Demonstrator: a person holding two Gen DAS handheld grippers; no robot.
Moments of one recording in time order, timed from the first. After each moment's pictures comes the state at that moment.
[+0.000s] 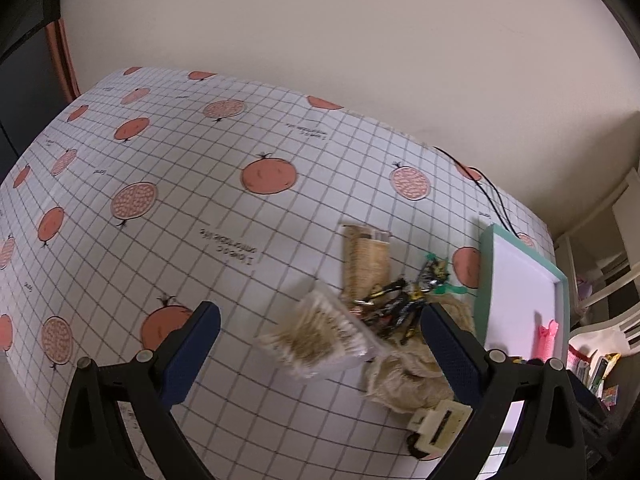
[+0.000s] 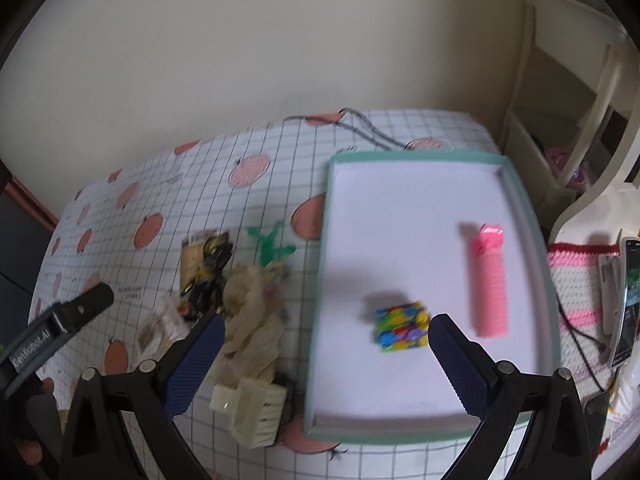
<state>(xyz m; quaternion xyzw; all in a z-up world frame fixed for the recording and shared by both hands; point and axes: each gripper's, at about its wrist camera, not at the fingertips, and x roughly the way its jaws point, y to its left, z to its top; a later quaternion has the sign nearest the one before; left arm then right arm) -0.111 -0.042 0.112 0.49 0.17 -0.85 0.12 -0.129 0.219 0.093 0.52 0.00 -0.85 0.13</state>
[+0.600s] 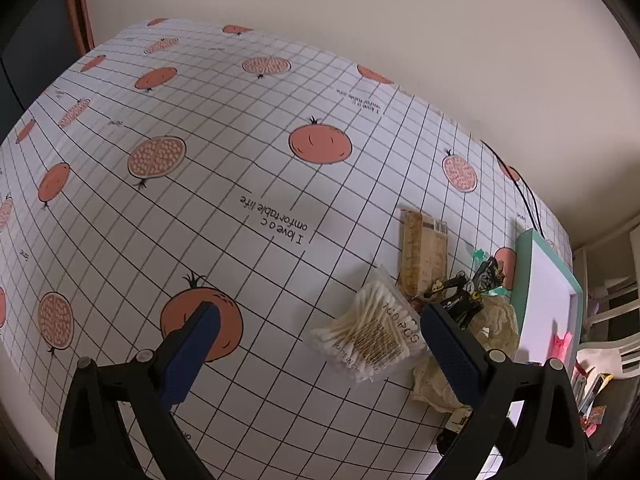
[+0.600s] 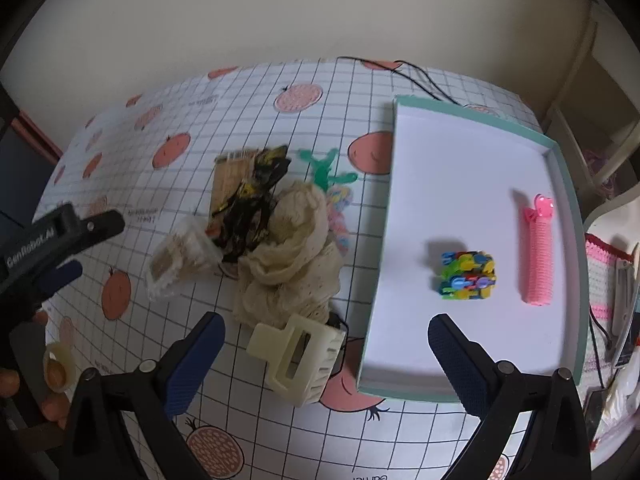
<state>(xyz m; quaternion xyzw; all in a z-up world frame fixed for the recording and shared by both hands) -0.111 -0.092 0.080 0.53 0.22 -0.81 0.13 -0.103 0.172 0.067 0.57 0.07 -0.80 0.16</state>
